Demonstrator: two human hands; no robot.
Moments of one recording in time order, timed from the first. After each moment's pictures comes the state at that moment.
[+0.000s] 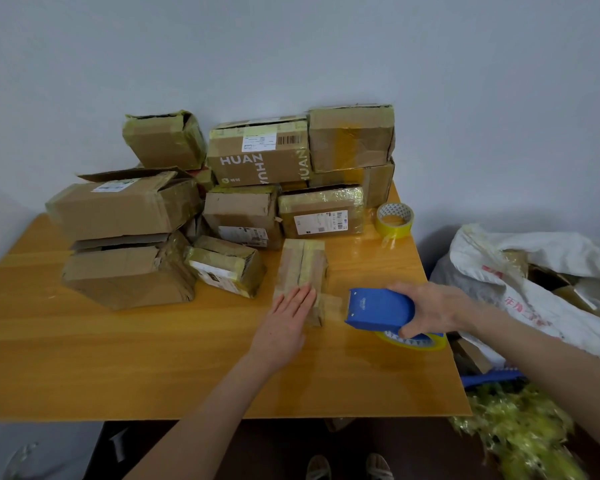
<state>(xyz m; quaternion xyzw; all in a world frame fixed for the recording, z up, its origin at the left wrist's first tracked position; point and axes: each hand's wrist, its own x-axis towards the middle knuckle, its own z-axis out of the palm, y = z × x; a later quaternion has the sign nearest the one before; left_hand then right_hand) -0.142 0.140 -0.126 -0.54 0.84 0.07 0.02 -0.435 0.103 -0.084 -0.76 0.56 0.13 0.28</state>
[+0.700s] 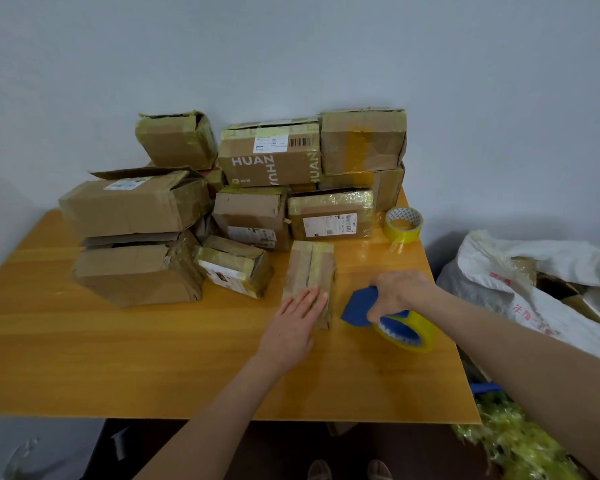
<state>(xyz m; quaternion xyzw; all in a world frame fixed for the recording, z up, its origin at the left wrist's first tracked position) -0.137 0.139 -0.130 -0.52 0.85 0.06 0.01 -0.361 0.065 -0.066 -0.72 0.60 0.27 0.23</state>
